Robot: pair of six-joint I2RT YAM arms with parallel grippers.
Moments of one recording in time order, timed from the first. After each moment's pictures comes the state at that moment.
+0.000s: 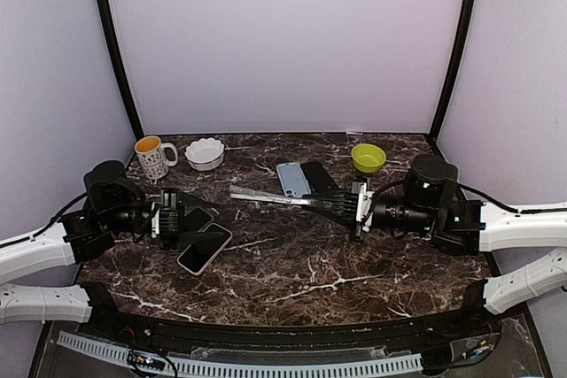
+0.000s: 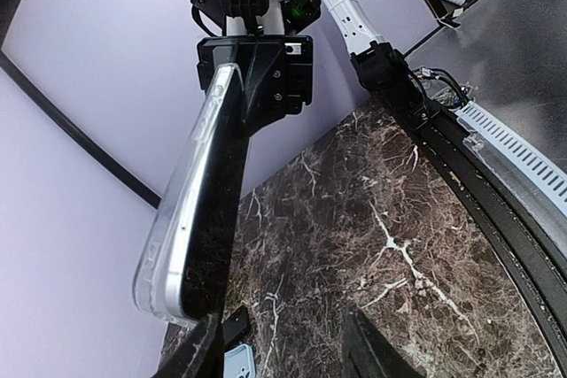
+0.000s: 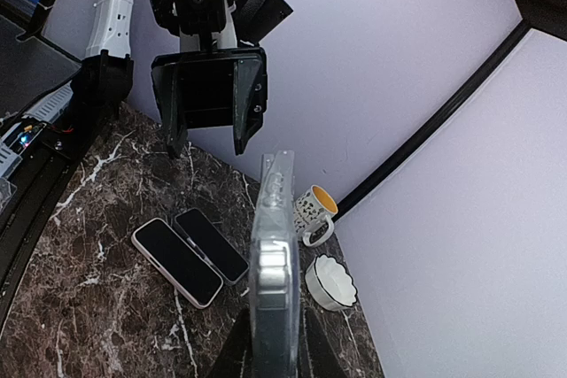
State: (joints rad) left arm -0.73 0.83 0.51 0.19 0.76 0.81; right arm 1.08 1.11 0.70 0.38 -0.30 -0.74
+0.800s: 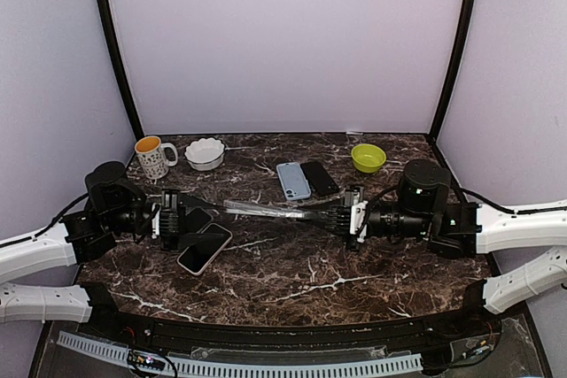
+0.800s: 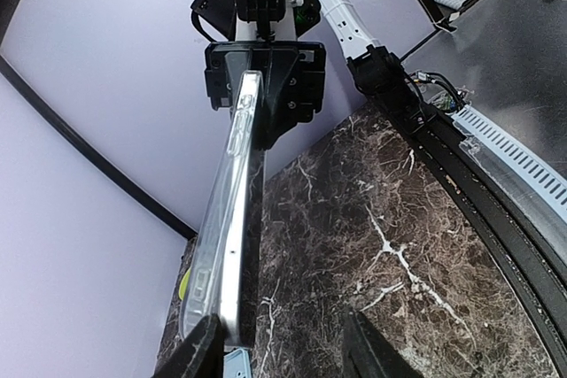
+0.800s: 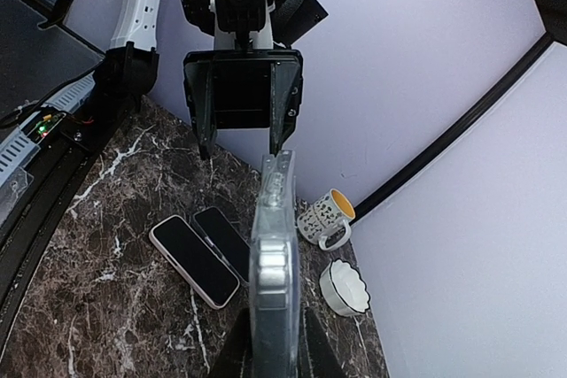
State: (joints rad) left arm -0.73 0.84 0.50 0.22 0.77 0.80; right arm 1.12 1.14 0.70 0.36 -0.30 -0.78
